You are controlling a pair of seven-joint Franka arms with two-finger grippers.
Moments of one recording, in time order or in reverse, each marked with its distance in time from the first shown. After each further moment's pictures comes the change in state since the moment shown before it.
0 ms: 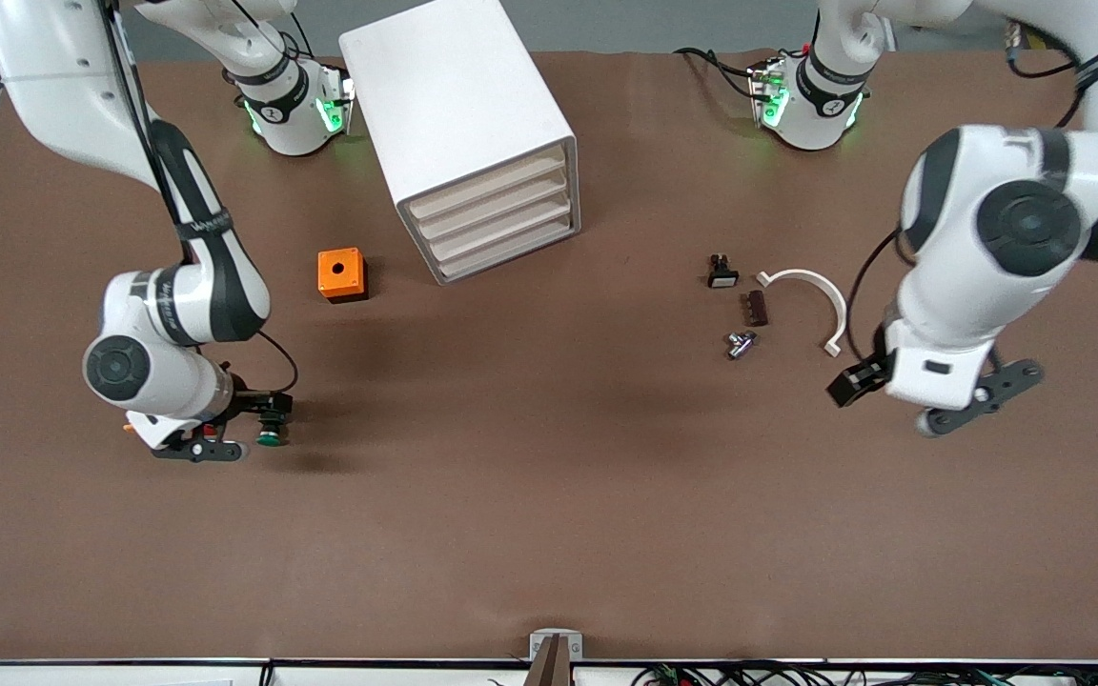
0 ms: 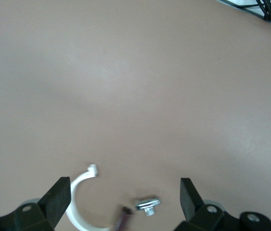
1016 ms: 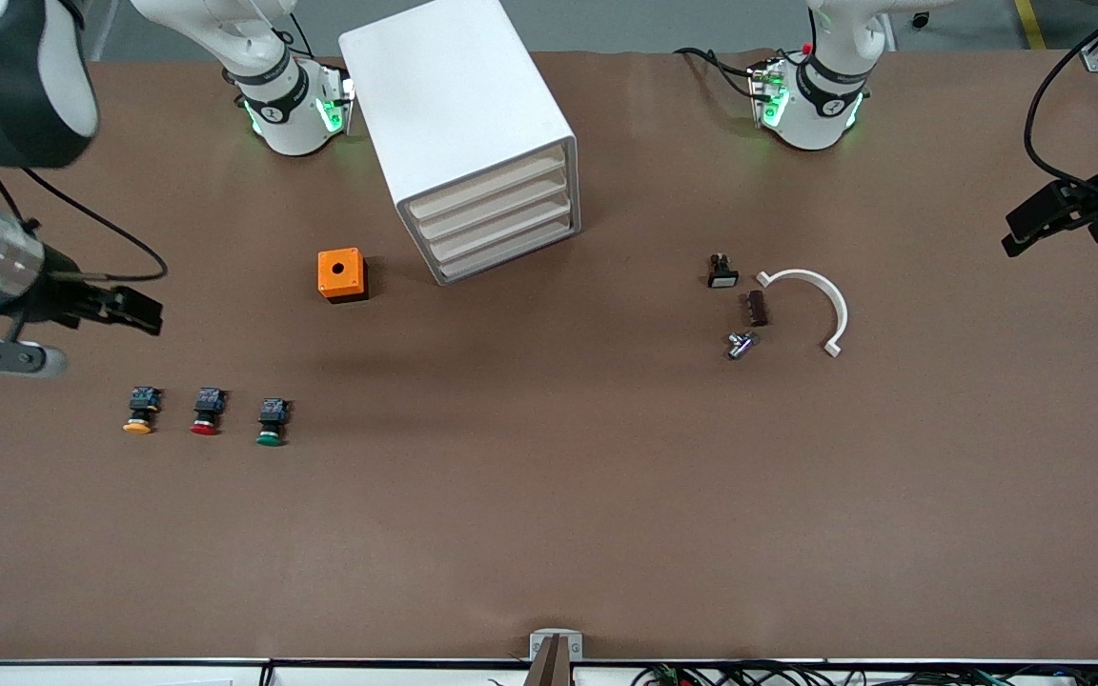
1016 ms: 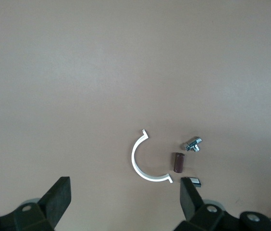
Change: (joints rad) left arm 0.428 -0.343 -0.261 -0.081 -0.074 -0.236 0.473; right arm -0.016 -0.307 -0.005 0.327 0.000 -0.595 -0.035
